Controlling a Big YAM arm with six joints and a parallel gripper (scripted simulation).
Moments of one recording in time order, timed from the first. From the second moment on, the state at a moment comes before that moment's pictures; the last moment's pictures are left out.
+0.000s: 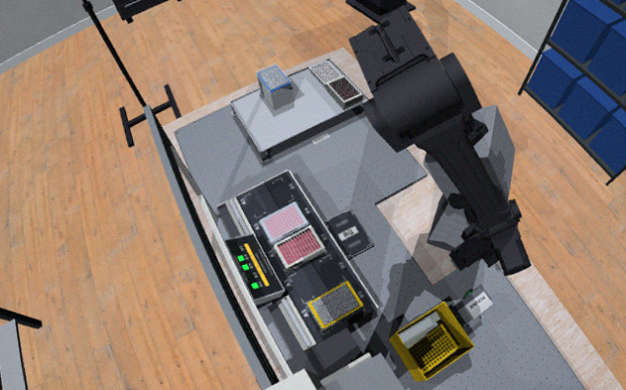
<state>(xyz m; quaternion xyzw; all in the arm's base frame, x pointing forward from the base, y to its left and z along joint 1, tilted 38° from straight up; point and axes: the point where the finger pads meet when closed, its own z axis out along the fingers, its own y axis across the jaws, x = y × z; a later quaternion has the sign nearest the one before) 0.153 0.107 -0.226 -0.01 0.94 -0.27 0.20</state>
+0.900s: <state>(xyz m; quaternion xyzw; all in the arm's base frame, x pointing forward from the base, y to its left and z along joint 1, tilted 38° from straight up) 0.171 0.091 -0.260 0.00 0.94 -0.26 0.20</state>
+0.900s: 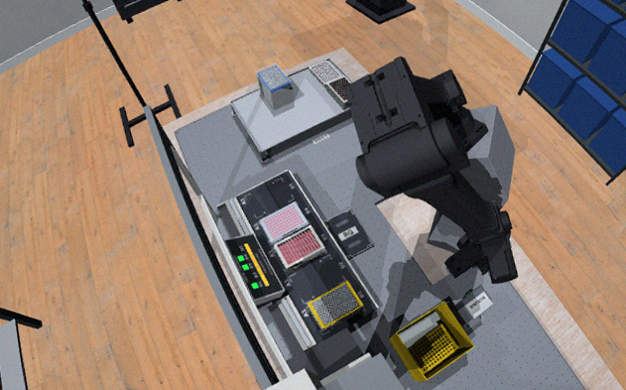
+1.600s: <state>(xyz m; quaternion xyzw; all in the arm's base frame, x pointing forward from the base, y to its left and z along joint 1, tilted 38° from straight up) 0.182 0.076 -0.285 0.00 0.94 -0.26 0.20</state>
